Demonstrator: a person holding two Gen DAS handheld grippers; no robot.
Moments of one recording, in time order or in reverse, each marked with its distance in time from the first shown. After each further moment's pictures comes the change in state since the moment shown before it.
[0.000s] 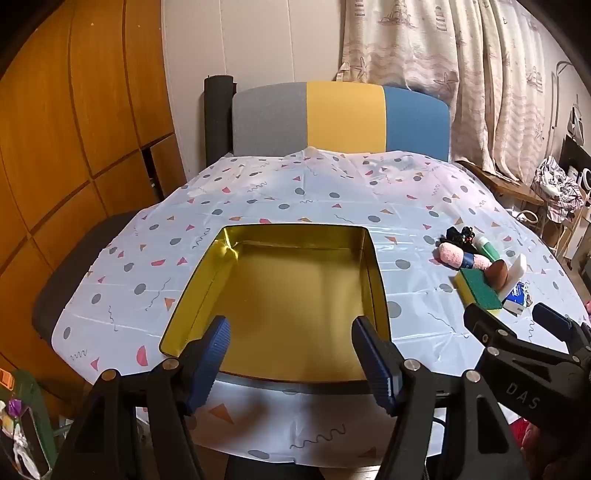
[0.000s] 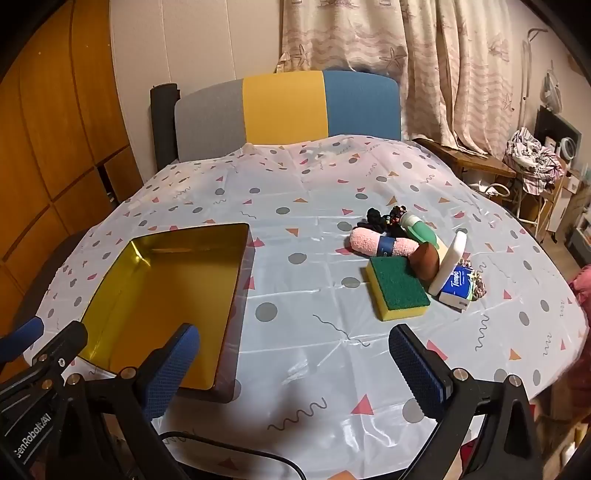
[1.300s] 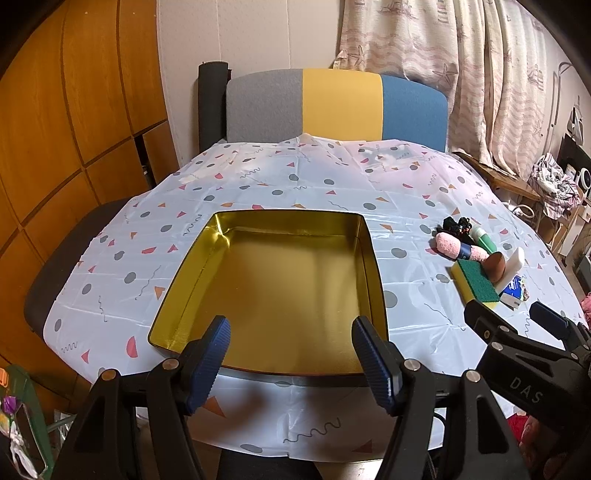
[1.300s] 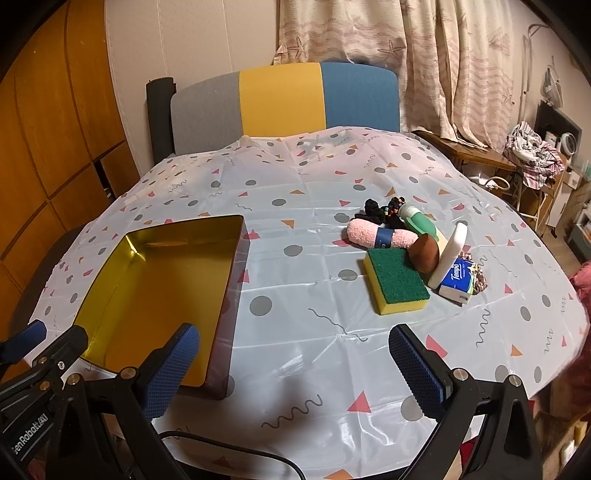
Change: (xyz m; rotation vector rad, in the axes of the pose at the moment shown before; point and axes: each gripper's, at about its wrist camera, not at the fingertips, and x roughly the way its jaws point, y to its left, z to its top) left arm 0.011 -0.001 -0.006 -0.011 0.056 -0.029; right arm 0.010 -0.004 -0.002 0.003 0.040 -0.006
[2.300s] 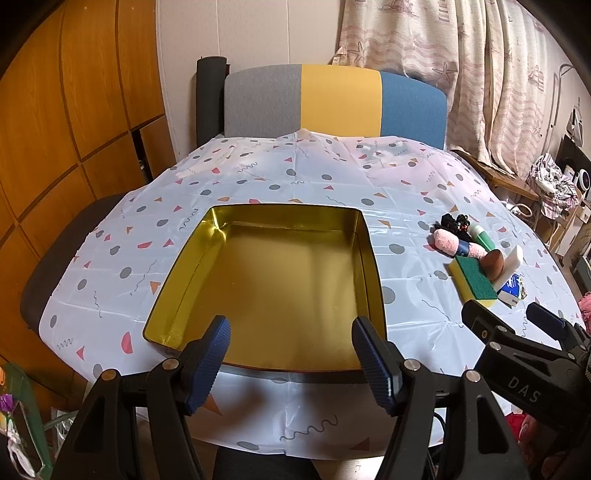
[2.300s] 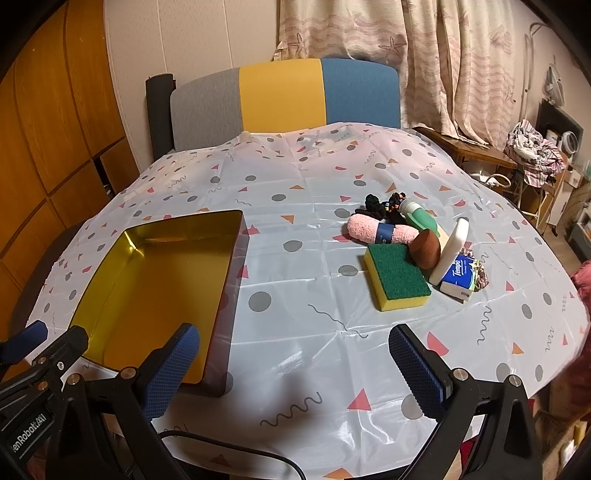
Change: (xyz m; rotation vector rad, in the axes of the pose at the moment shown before) left arm 0.003 -0.001 -0.001 -0.004 0.020 -0.014; right arm 0.003 0.000 -0.002 -0.001 0.018 -0.001
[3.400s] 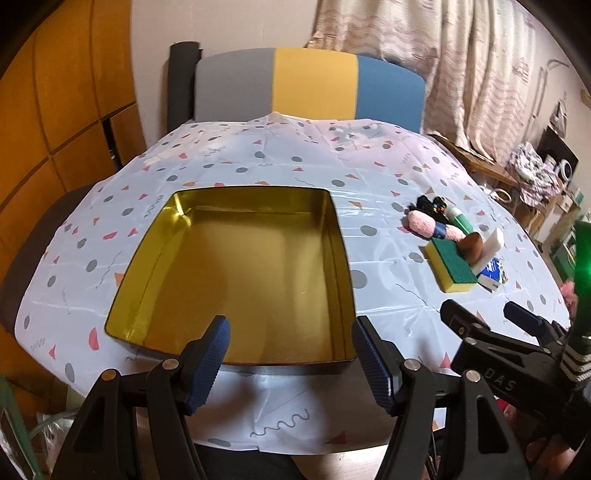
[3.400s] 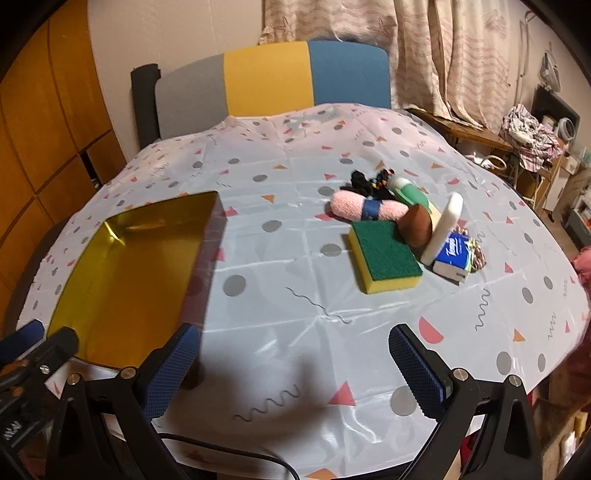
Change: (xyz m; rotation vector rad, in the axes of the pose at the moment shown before) left arm 0.021 -0.017 0.000 0.038 0.069 -0.117; right arm 0.028 -0.028 -0.012 0.032 0.068 -0.028
